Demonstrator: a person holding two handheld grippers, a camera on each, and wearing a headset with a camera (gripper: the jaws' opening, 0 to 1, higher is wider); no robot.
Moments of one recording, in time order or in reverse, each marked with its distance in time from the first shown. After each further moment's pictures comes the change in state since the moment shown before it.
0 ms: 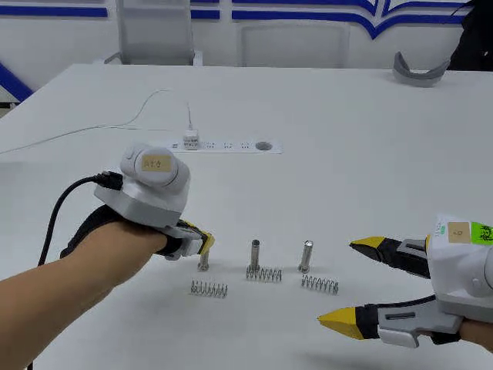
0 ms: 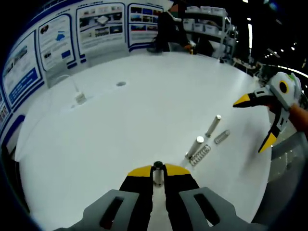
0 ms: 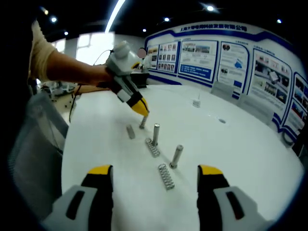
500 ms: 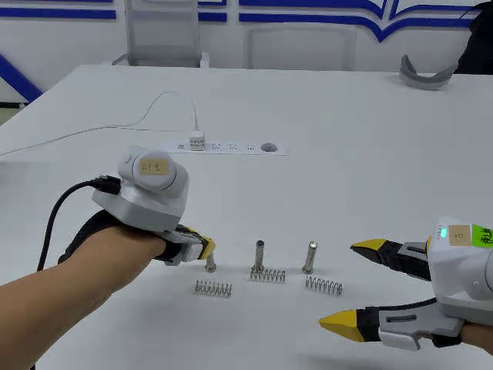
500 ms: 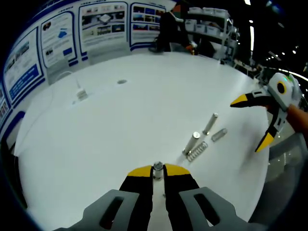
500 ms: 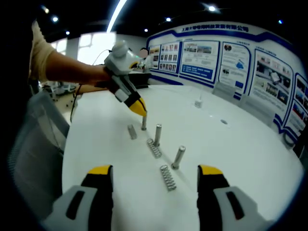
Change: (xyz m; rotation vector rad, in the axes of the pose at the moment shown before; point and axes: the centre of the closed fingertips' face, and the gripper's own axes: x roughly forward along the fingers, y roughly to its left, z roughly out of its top) left arm -0.007 -0.005 -0.006 -0.022 0.002 -0.004; right arm 0.002 0.003 0.001 -0.007 -0.002 0.011
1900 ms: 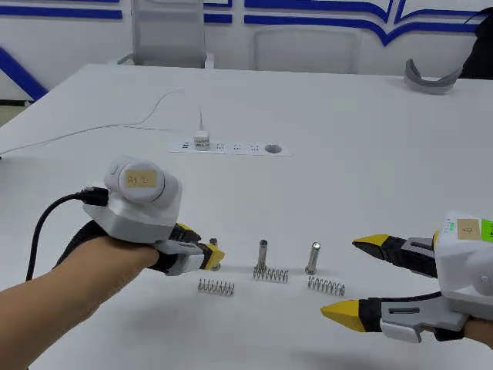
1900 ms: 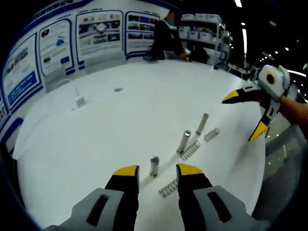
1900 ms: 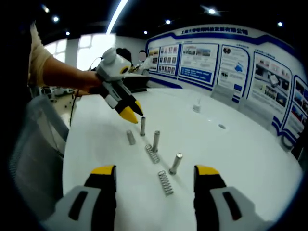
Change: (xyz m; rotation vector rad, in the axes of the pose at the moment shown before) left arm -0.015 -0.006 -0.002 0.036 -0.087 -0.034; right arm -0.003 -0.003 0.013 -0.010 -0.019 -0.017
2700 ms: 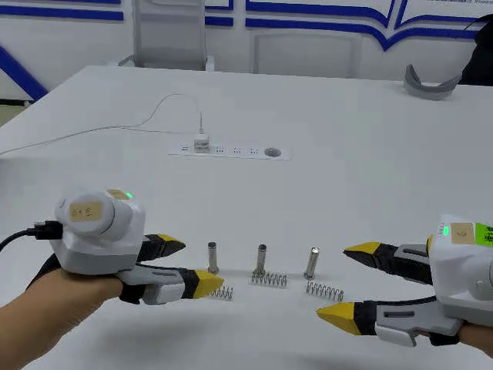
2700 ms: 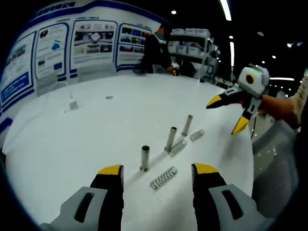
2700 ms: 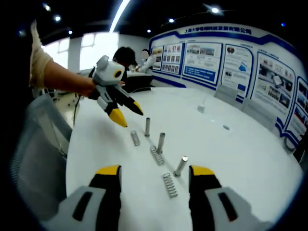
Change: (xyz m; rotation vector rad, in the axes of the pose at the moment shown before) left arm -0.013 -0.008 -0.016 -0.008 -0.145 -0.137; right arm 0.004 0.009 0.005 -0.011 0.015 0.036
